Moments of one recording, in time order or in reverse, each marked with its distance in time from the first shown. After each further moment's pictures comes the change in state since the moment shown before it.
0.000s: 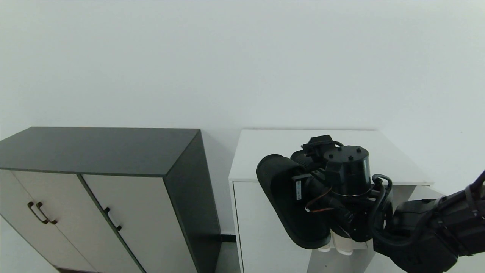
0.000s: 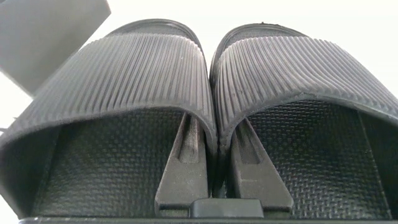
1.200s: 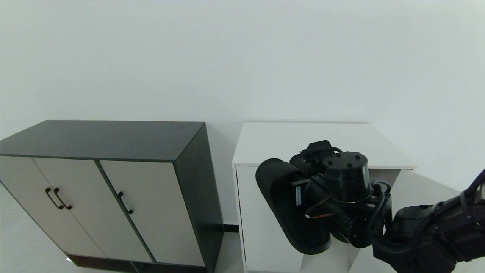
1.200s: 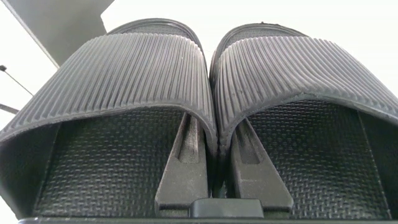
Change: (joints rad) left arm 0.000 0.000 0.000 0.000 -0.001 0.000; right arm 0.000 0.011 0.034 -0.034 0.006 -0.005
